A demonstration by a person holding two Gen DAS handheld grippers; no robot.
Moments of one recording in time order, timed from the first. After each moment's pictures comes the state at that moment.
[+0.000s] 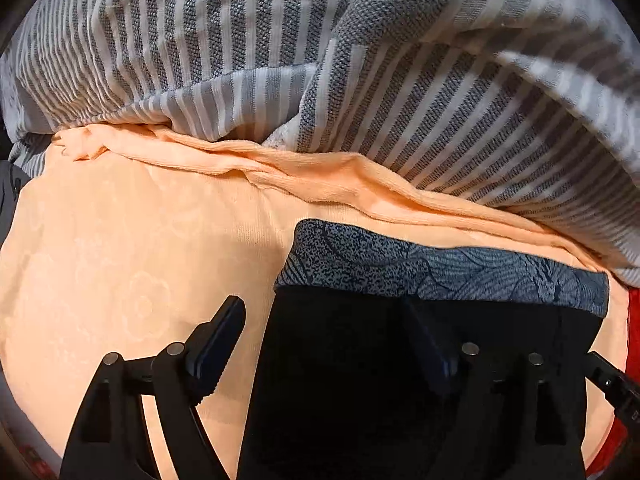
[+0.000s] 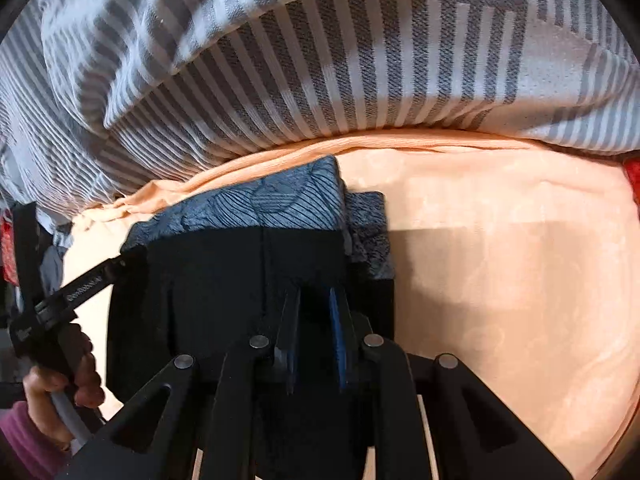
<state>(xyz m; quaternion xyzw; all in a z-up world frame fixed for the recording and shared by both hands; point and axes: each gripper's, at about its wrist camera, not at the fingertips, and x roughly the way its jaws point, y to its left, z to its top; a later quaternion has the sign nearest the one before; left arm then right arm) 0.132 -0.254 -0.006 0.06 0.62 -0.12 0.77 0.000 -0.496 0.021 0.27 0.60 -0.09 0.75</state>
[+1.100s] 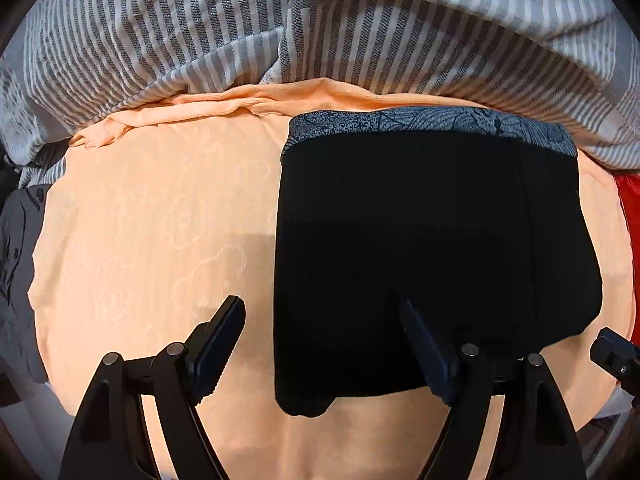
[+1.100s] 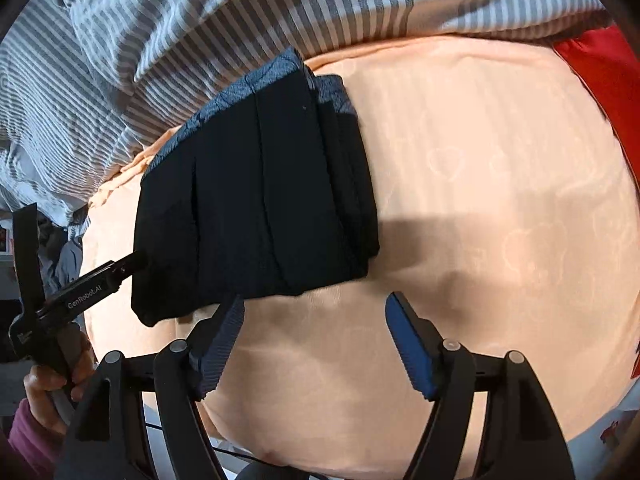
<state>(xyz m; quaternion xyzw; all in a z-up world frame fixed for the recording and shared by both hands) 0.050 -0.220 0.053 0.16 0.65 -0.17 0.72 -0.103 -0.457 0.058 0.34 0.61 -0.11 0.71</state>
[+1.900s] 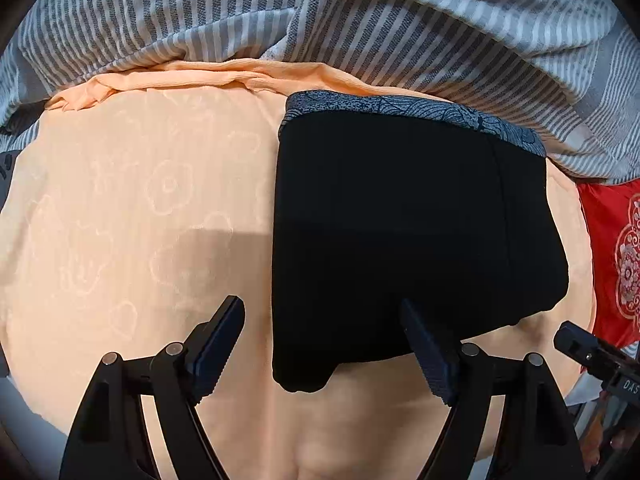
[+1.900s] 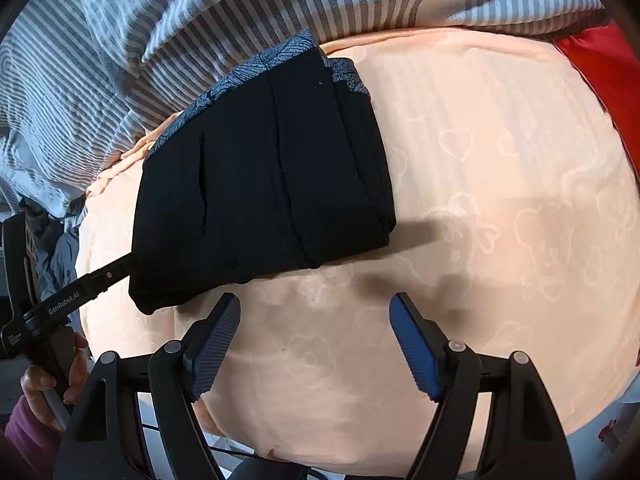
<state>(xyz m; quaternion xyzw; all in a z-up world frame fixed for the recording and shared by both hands) 0.048 -0.184 0.048 0.08 0.67 -0.22 0.70 -0.103 -0.435 0.055 0.33 0.61 -0.11 0.71</state>
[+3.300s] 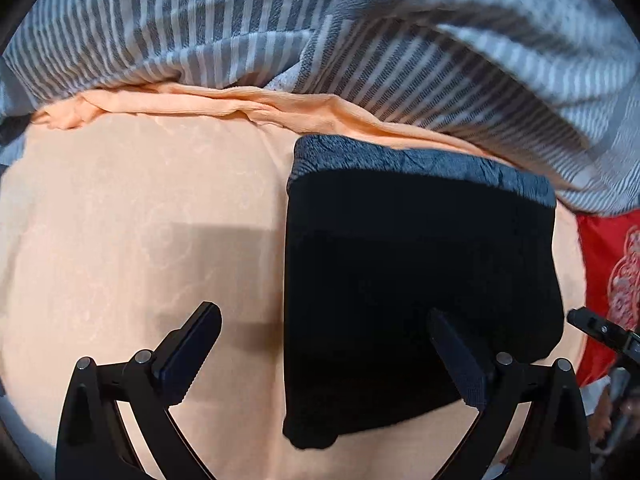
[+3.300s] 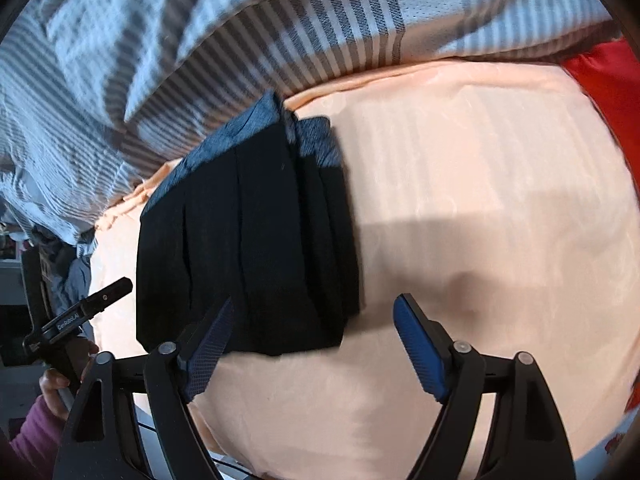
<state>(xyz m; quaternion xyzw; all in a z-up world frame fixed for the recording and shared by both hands) 0.103 -0.184 0.032 0.04 0.67 -0.23 0.70 -0.082 -0.508 0.045 0.36 0.59 -0.09 0.72</state>
